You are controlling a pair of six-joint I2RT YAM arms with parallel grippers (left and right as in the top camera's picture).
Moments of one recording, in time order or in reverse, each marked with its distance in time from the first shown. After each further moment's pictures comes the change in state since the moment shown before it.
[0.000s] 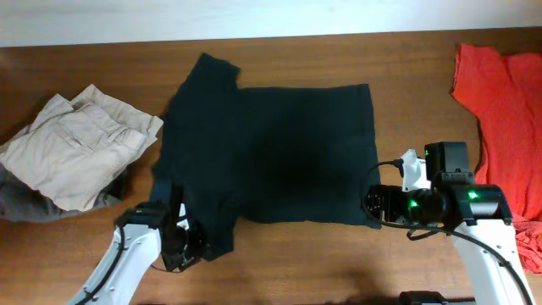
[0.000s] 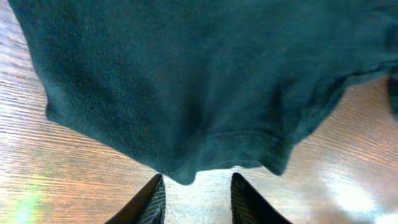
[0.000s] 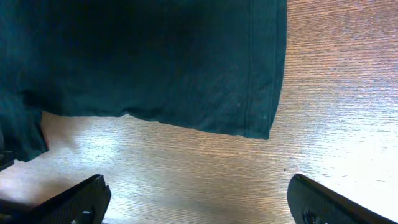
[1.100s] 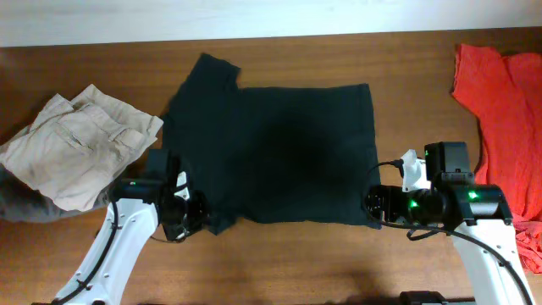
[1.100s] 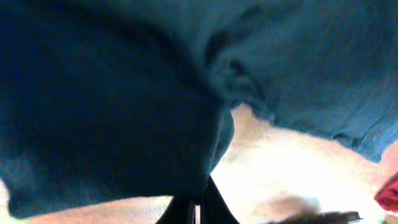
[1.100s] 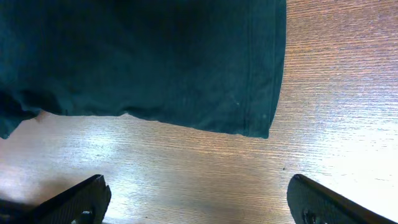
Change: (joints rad) left arm -0.001 0.070 0.254 -0.076 0.039 0.036; right arm 0.000 0.000 0.000 -0.003 0.002 0.001
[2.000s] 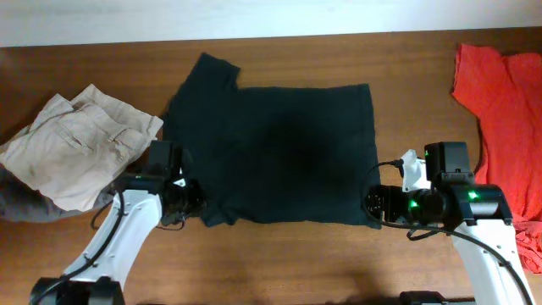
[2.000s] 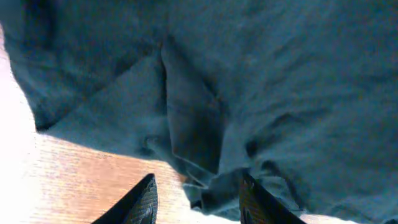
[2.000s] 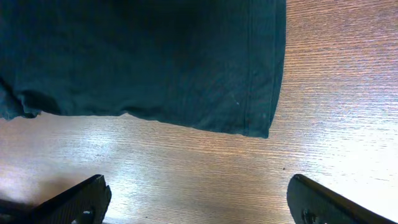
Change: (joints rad) left arm 0.000 0.084 0.000 0.175 -0.213 0.014; right arm 0.000 0.000 0.000 0.000 0.000 0.000
